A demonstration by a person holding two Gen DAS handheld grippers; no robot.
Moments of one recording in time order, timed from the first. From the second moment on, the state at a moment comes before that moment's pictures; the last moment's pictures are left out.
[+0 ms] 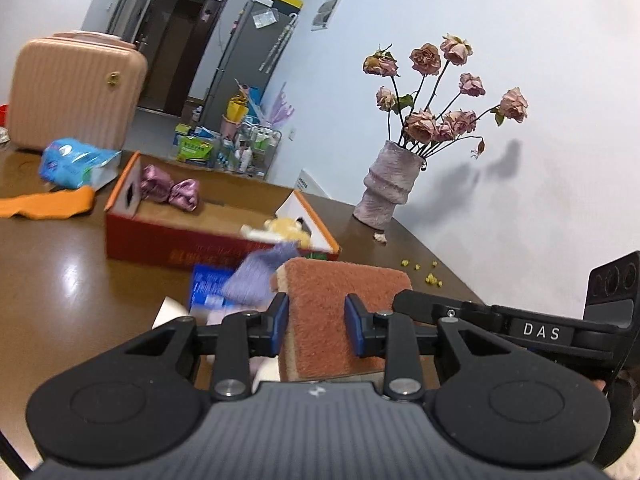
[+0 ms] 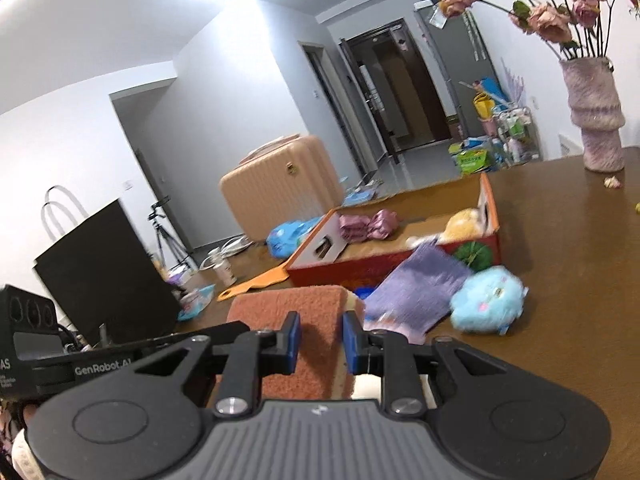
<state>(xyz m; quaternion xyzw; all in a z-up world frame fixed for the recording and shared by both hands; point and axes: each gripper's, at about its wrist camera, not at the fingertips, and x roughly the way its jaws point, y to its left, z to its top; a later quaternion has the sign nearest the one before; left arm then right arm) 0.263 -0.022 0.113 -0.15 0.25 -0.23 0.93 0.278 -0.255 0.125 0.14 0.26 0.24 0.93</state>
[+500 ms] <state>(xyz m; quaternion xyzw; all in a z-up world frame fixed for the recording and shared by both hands) 0.578 -0.048 0.100 -0.18 0.35 -0.23 0.89 0.587 -0.265 0.130 0.10 0.32 0.16 0.93</state>
